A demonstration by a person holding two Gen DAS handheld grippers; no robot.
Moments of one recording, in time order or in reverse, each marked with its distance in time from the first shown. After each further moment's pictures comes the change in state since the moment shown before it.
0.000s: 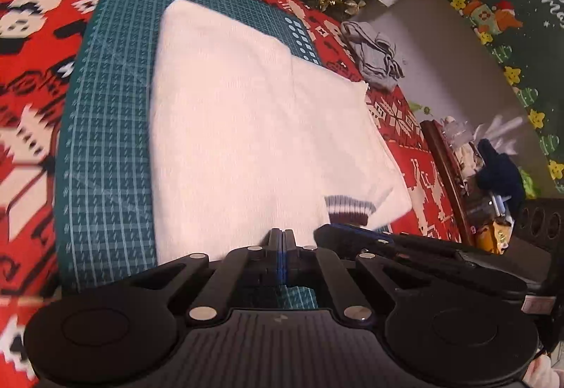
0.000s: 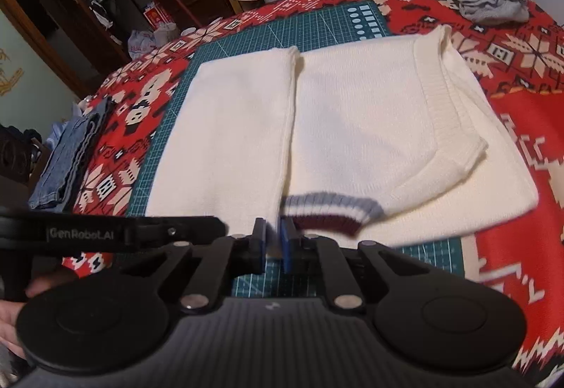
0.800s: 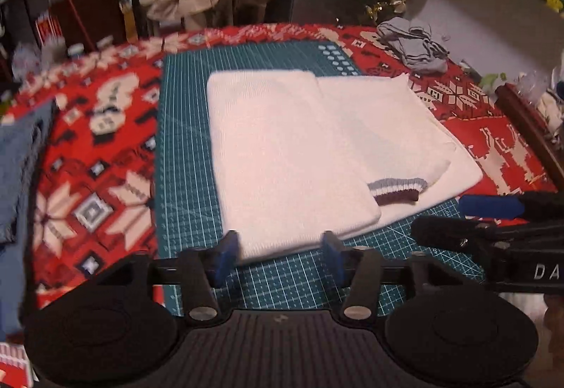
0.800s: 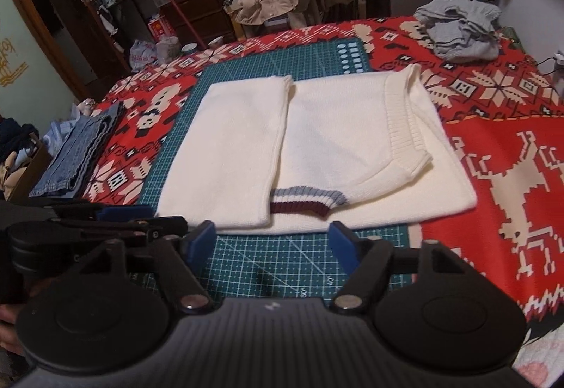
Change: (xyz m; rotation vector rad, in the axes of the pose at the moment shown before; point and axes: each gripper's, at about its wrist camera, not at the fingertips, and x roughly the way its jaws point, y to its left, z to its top) left arm -0.030 -0.075 -0.031 0.314 -0.146 0.497; right arm -0.068 0.009 -0.016 -0.077 -0.098 -0.071
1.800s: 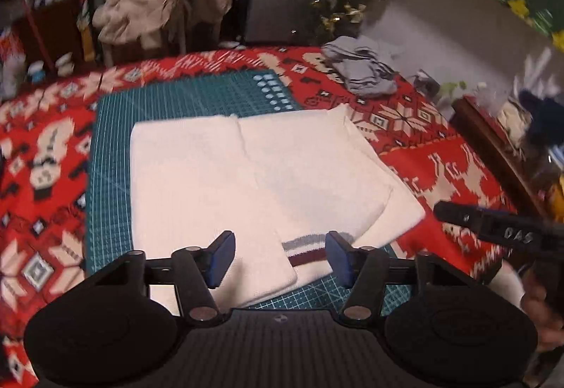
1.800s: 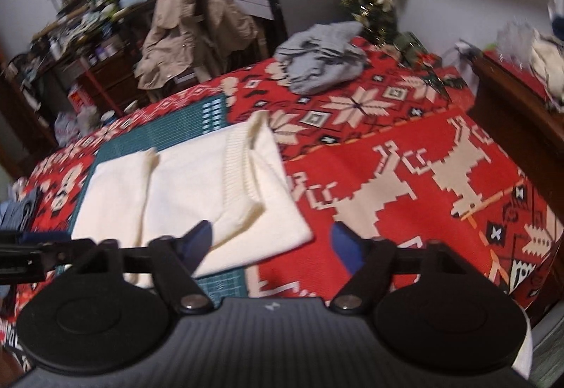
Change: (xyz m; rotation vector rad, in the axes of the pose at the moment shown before) left arm 0.013 -0.037 0.046 -0.019 -0.002 -0.135; right arm -0.035 -0.112 -0.001 0.222 -0.159 -0.214
